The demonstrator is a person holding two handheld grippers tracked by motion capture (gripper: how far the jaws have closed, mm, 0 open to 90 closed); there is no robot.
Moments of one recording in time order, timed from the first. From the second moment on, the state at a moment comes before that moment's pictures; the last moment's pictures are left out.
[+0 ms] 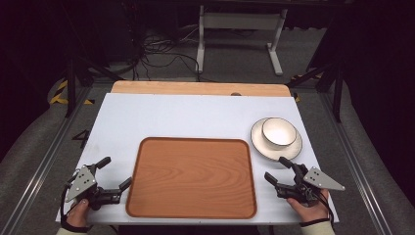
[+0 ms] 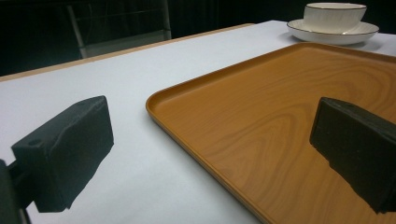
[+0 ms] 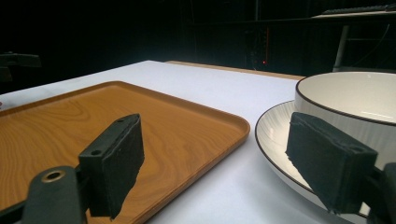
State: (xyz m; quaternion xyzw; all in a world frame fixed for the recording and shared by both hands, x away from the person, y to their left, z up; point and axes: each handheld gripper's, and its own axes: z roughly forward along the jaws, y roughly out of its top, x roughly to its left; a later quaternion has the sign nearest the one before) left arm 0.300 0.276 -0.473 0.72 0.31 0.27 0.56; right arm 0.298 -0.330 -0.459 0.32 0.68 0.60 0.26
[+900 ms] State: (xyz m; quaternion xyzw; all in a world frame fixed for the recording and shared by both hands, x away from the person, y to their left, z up) left arm 0.300 0.276 -0.473 0.72 0.31 0.27 0.56; right arm 0.301 -0.328 -0.459 0.33 0.69 0.59 0.26
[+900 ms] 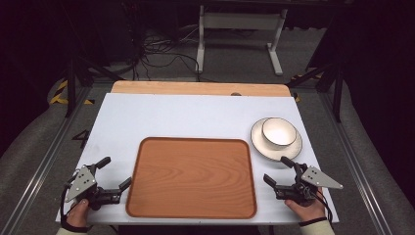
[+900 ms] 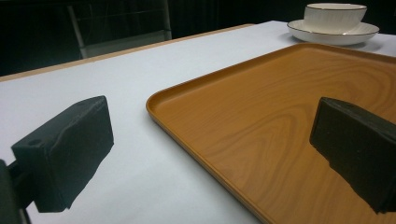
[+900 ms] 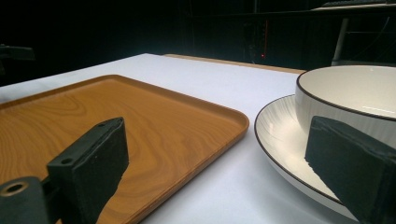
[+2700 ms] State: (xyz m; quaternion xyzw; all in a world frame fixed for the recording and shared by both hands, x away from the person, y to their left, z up) left arm 0.301 0.275 -0.473 0.72 0.31 0.26 0.56; right arm 0.298 -0.335 -0.383 0.33 0.67 0.59 0.29
